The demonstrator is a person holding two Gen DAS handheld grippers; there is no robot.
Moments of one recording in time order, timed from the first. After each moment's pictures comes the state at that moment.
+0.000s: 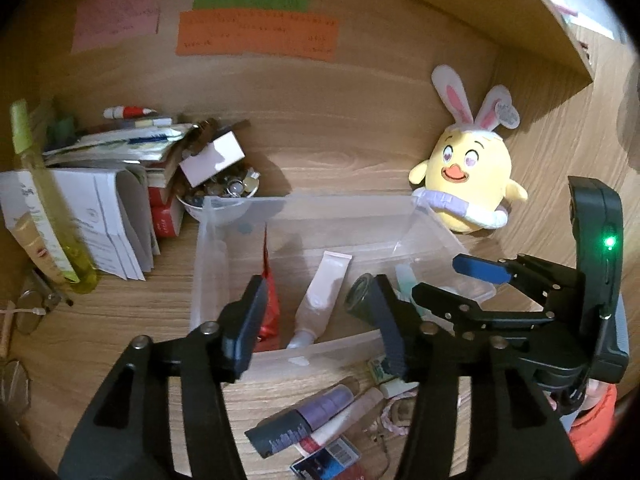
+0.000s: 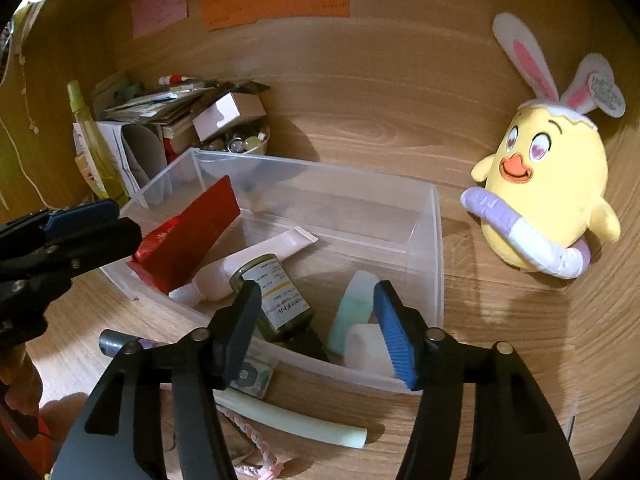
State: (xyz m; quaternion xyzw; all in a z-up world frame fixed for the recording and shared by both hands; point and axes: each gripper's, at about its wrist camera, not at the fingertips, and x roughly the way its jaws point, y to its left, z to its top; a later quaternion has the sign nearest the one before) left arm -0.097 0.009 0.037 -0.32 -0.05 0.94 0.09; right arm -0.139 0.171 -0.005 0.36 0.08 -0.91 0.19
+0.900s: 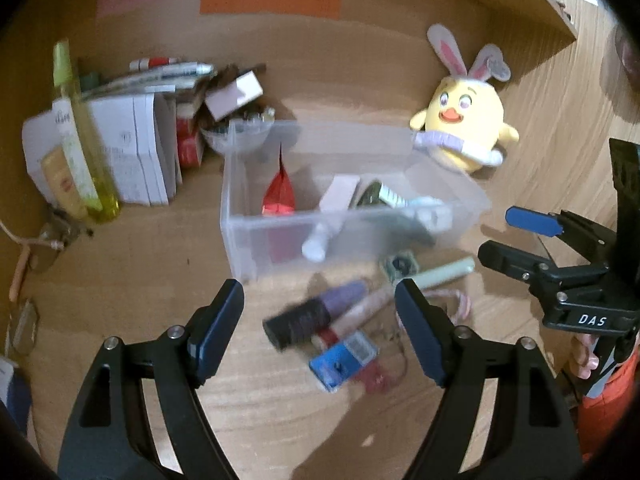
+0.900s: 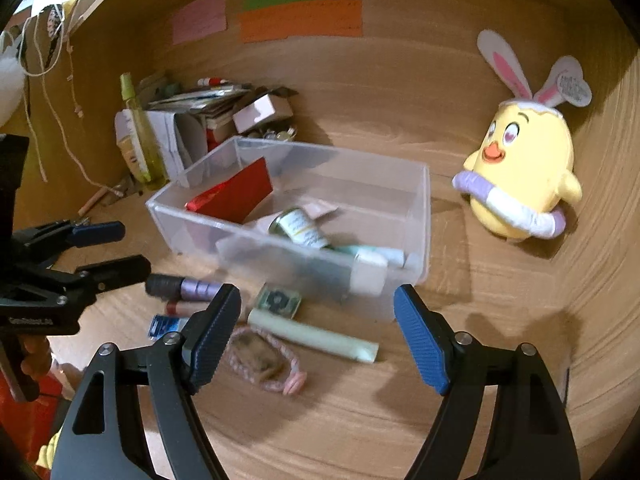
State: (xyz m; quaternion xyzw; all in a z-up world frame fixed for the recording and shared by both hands) left arm -0.033 -0.002 0.000 -0.38 -0.04 0.92 0.09; right arm -0.066 0.194 -0.005 0.35 0.08 -0.91 0.23
